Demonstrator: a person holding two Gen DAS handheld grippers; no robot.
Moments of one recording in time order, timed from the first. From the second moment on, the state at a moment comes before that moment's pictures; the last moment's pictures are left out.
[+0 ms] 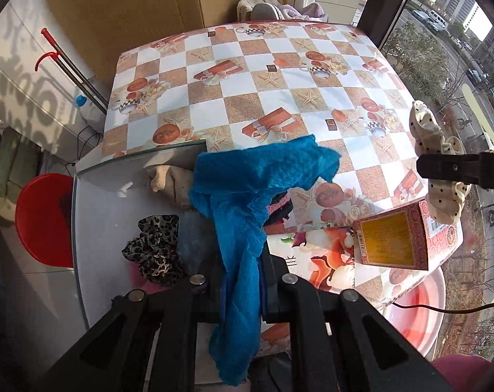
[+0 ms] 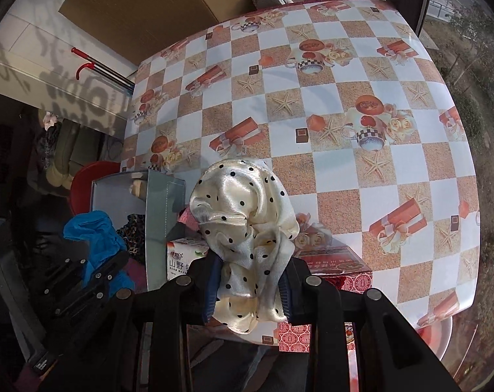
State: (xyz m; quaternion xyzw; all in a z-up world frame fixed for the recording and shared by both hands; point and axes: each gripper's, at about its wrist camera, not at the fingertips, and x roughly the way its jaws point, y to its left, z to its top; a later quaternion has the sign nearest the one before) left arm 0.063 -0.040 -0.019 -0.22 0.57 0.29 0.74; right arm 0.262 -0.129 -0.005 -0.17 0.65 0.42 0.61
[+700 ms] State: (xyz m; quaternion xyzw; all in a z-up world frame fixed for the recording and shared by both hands) left arm -0.050 -0.043 -0.029 -0.27 0.56 0.37 0.70; right arm 0.121 -0.082 -0.012 -0.26 0.65 0.50 0.52
